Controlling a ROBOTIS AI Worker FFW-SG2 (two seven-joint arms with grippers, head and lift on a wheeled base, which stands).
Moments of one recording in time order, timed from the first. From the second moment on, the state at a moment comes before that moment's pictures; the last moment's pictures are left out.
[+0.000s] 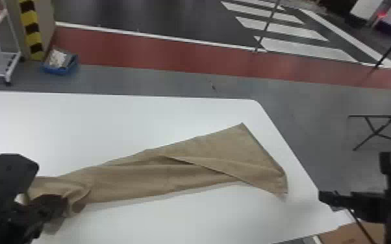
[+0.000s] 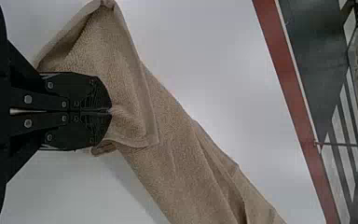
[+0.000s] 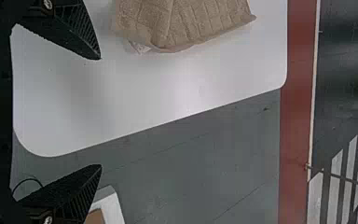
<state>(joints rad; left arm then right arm) 0.24 0.19 -0.22 -2.25 -0.31 1.09 -0.55 0.19 -0.20 -0.71 -2.13 0.50 1.16 0.92</state>
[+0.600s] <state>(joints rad) 0.16 0.16 0.23 -2.38 0.32 1.39 -0.72 0.19 -0.21 -0.64 -2.14 0.55 1.09 0.92</state>
